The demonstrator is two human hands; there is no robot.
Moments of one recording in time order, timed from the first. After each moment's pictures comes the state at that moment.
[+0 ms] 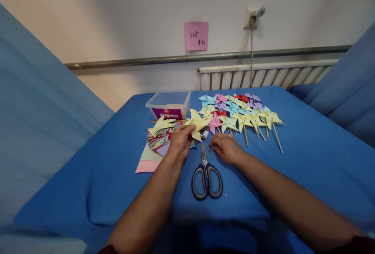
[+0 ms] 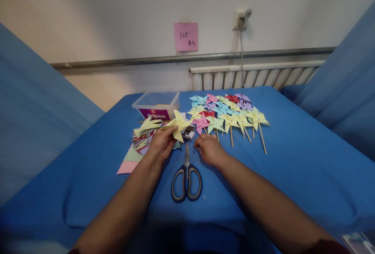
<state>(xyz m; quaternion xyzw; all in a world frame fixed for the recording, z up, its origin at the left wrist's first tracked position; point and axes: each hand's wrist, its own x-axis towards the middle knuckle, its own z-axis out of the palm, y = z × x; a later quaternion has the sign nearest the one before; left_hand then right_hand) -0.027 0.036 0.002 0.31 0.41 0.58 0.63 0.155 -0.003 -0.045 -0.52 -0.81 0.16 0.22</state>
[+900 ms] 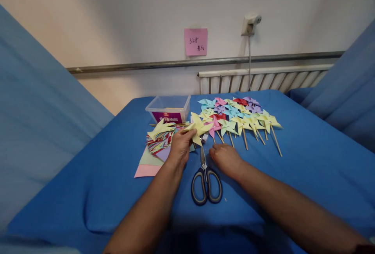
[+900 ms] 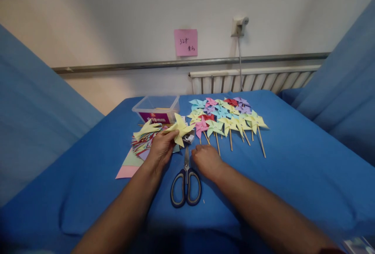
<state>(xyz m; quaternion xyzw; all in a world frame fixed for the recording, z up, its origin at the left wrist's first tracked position) -0.026 0.036 0.000 0.34 0.42 0.58 0.61 0.130 -0.023 -0.030 -0.53 -0.85 0.01 0.07</state>
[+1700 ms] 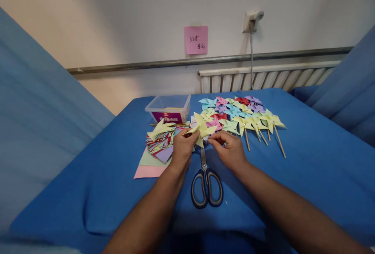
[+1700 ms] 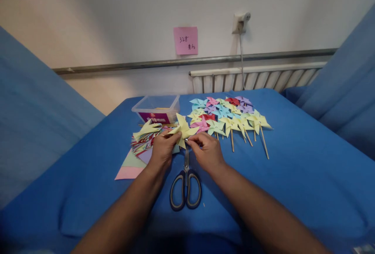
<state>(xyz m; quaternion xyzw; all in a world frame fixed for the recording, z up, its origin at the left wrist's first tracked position) -0.019 0.026 0.005 0.43 0.50 0.57 0.49 0.128 -0.020 -0.014 -0.48 -0.63 0.18 0.58</state>
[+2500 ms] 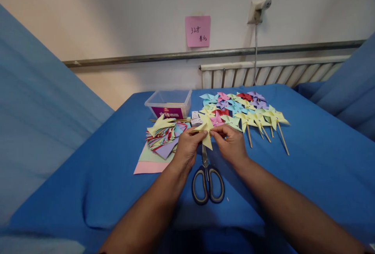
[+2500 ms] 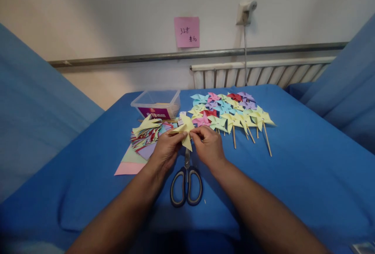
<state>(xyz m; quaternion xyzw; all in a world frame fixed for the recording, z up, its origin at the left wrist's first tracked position) -0.010 0.010 0.007 0.37 0.41 0.53 0.64 0.124 -0.013 -0.011 -0.51 -0.60 0.16 0.59</state>
